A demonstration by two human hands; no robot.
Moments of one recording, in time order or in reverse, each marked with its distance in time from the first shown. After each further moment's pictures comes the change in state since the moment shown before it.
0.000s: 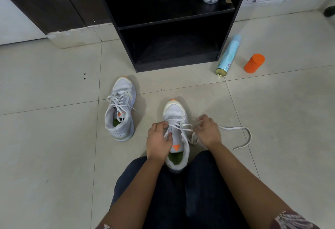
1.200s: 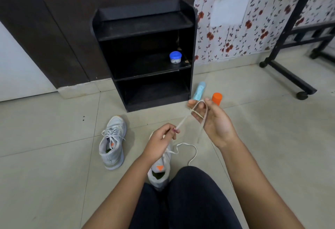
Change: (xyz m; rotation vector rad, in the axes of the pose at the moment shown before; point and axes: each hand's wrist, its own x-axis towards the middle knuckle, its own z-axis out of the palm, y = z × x) left_hand -0.037 0.140 -0.075 -0.489 -0.301 0.387; right_hand -0.153 -0.086 -0.208 1.354 -0.151 -0.416
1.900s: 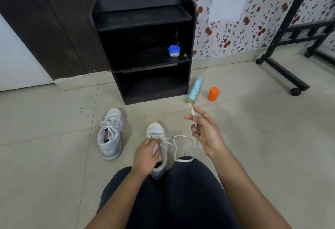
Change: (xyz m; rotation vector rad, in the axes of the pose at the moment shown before) left_hand -0.055 -0.084 -0.001 0.612 0.090 -0.070; right_hand -0.027 0.055 -0.017 -0.129 0.218 0.072
